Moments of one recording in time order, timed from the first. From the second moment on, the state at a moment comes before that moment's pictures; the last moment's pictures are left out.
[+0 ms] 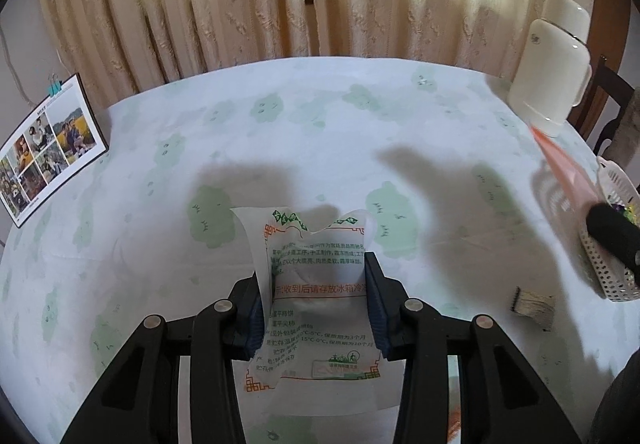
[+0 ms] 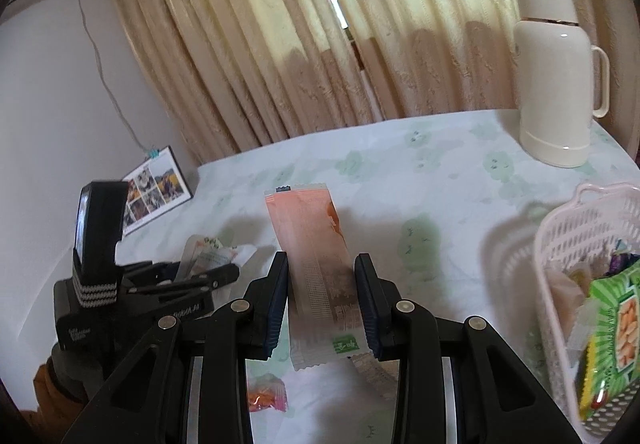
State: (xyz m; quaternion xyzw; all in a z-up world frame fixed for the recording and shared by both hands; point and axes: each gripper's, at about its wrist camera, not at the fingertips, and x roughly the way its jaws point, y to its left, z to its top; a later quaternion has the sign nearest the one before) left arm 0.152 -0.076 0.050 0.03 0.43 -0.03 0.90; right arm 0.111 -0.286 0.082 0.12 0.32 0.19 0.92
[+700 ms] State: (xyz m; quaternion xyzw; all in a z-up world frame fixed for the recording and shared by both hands) left arm 0.145 -0.093 0.046 0.04 0.44 -0.05 0.90; right arm 0.093 -0.405 0.096 0.19 0.27 0.00 0.94
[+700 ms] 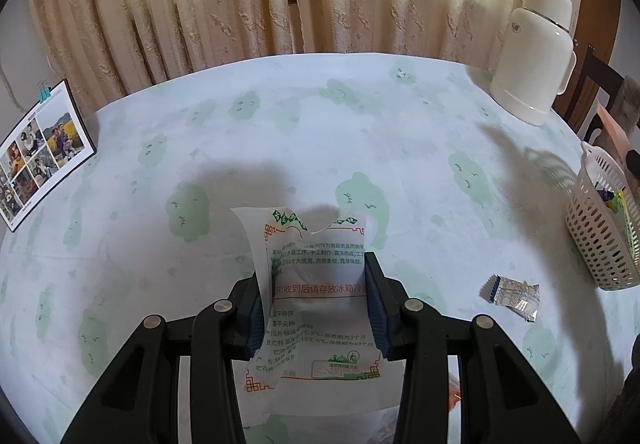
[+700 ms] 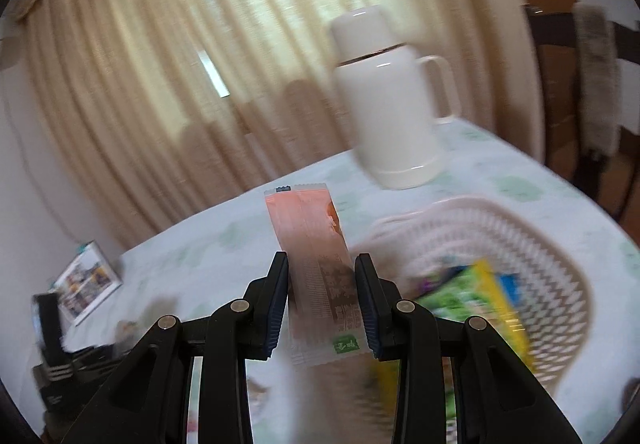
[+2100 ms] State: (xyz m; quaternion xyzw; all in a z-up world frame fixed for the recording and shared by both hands) left arm 0.134 -0.178 0.088 0.02 0.42 -0.16 0.89; right arm 0.059 -0.465 0.093 0.25 0.24 -0.11 0.93
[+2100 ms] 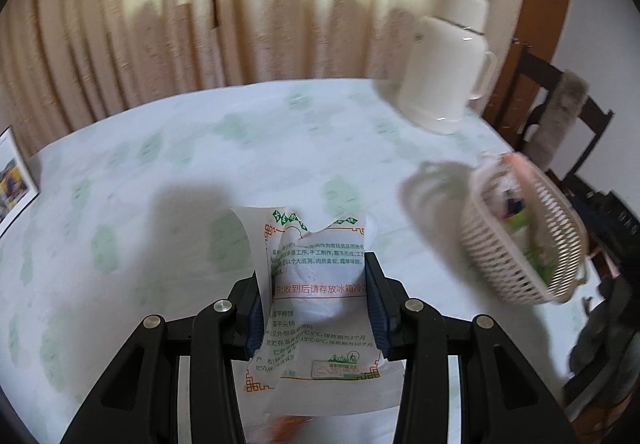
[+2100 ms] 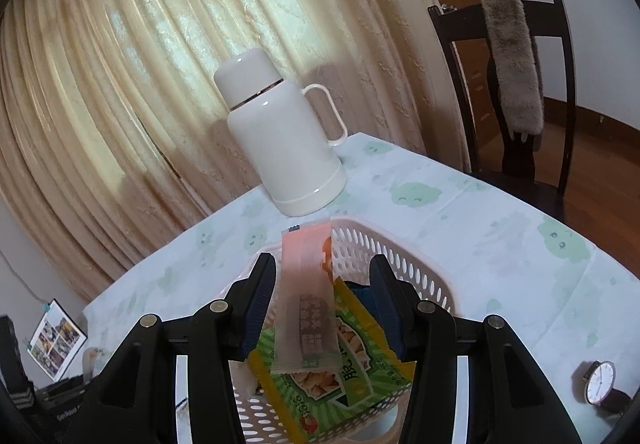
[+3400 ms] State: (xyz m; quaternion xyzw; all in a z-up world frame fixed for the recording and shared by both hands) left arm 0.145 -0.276 0.116 0.04 0.39 -0.24 0.89; right arm 0.030 -0.473 0.108 0.29 0.17 -0.07 0.94
